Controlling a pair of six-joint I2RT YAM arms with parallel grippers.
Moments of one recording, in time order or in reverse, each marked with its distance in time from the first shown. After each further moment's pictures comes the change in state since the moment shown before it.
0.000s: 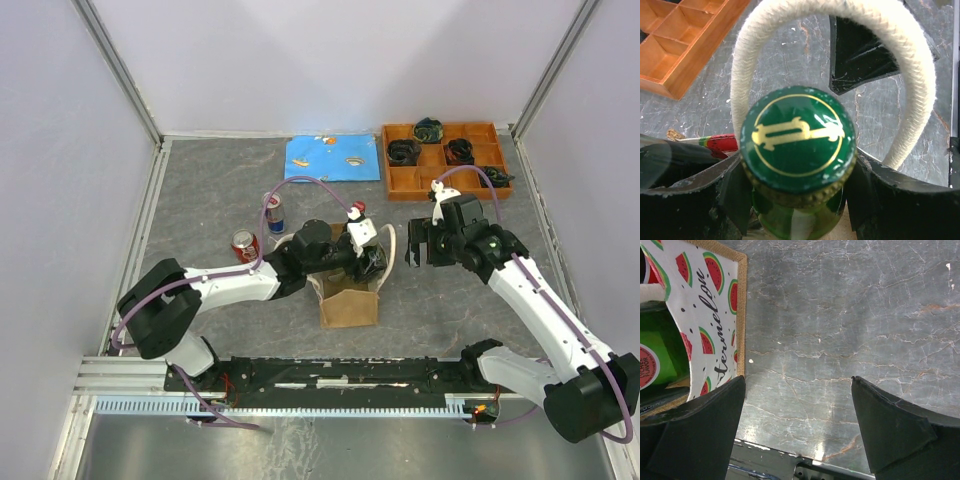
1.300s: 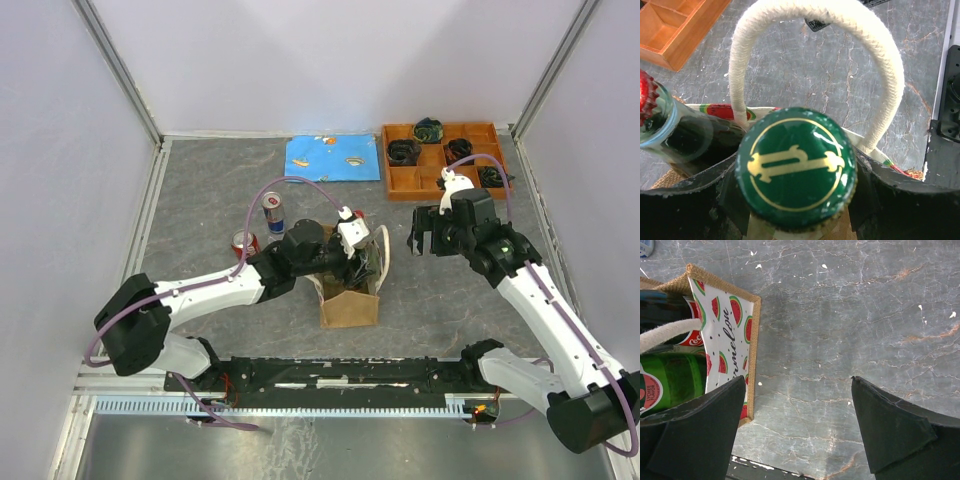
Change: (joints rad) left arm -0.005 -0.151 -0.003 -0.230 -0.023 -0.027; right arm 0.000 -0.058 0.054 0.048 0.037 -0.002
